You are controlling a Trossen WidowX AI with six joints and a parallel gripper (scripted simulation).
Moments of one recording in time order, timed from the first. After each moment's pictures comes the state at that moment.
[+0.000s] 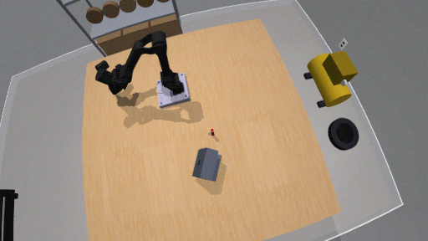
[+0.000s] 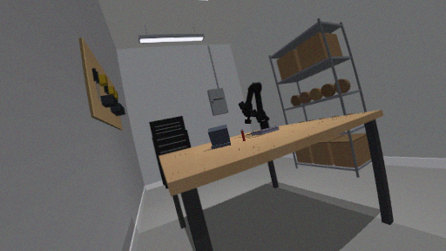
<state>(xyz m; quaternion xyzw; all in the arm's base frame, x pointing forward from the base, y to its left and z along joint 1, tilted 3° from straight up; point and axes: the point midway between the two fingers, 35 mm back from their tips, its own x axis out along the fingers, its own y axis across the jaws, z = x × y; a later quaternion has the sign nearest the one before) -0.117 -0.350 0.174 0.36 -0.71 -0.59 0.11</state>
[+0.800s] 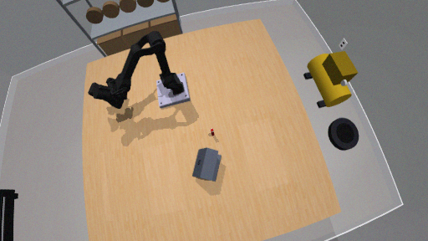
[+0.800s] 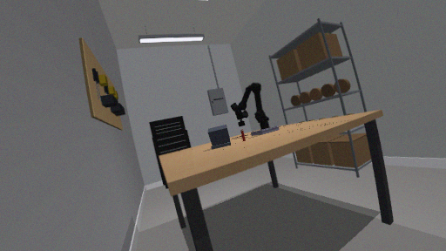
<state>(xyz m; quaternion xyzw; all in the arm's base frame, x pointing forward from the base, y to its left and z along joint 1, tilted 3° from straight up) -0.005 -0.378 0.160 0.47 -0.52 -0.67 0.24</state>
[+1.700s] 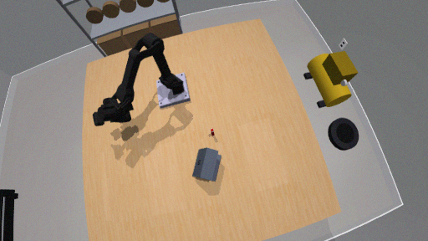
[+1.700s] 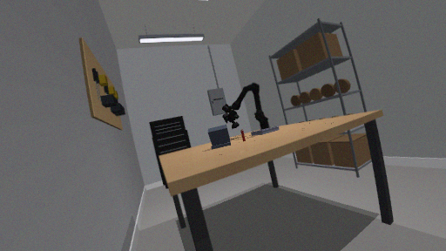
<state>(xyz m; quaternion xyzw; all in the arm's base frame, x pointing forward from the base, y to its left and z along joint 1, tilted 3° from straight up) 0.131 -0.358 0.141 0.54 -0.28 -0.69 0.39</state>
